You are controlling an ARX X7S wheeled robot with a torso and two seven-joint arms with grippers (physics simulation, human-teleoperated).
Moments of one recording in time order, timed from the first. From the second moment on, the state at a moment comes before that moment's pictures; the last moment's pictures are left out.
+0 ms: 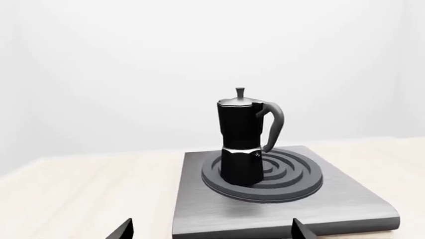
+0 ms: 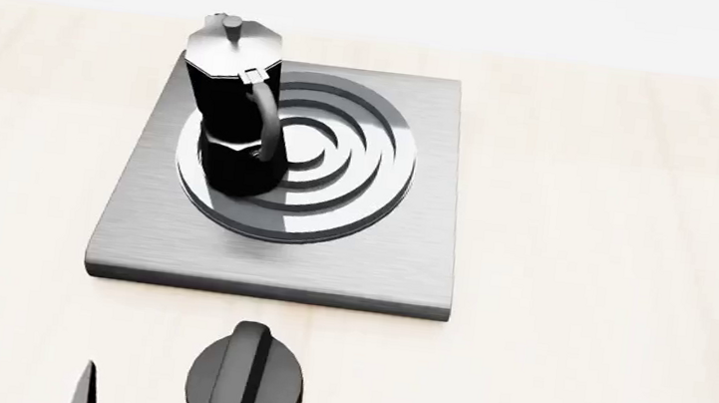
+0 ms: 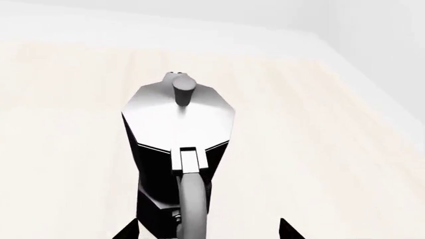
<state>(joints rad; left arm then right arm) 0.09 -0.42 0.39 0.45 -0.19 0.04 -0.45 1.26 1.01 -1.56 0.74 1.49 -0.02 0.05</state>
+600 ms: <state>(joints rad) 0.09 -0.41 0.40 0.43 -0.18 0.05 -0.45 1.21 0.86 -1.52 0.98 1.50 -0.08 -0.03</state>
